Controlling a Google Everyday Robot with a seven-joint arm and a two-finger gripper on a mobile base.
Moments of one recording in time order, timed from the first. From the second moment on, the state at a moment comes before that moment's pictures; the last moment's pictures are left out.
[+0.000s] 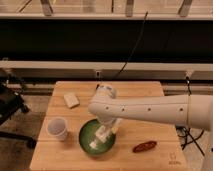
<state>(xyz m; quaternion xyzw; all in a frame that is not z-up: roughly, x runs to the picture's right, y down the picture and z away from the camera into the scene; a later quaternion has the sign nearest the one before) 0.020 0.200 0.738 -0.30 -0.09 -0.40 0.86</state>
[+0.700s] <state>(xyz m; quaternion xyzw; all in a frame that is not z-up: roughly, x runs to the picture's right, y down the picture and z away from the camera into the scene) 0.015 0.200 0.735 -0.29 -0.09 -0.42 0.85</state>
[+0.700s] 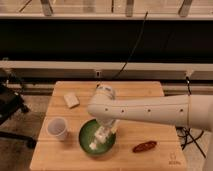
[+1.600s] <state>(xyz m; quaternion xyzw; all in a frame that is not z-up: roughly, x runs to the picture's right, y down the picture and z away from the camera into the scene) 0.005 0.201 0.734 -0.28 -0.10 -0.45 0.84</state>
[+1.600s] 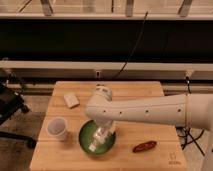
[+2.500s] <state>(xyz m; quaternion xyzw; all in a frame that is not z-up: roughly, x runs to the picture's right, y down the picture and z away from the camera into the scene) 0.001 0.205 0.729 -0.27 -0.11 -0.48 0.83</state>
